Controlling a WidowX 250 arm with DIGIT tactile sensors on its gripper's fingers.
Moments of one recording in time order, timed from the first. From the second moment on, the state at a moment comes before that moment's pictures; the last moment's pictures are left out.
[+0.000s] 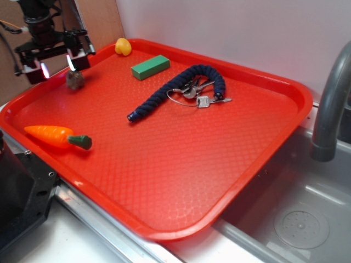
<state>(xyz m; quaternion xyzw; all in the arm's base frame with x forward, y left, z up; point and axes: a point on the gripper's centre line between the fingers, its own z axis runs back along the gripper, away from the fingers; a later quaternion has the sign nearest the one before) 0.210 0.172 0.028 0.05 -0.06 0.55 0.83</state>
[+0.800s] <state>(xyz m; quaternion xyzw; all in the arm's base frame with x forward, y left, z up) 0.225 0.127 0.033 0.05 -0.04 0.51 0.86</state>
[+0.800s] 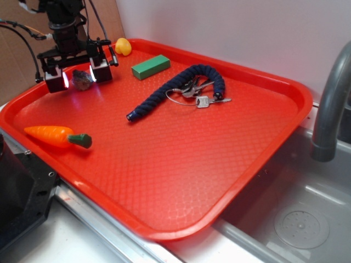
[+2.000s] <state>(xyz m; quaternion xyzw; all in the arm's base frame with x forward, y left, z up) 0.219 0.129 0.041 0.05 -0.07 0.47 0.88</state>
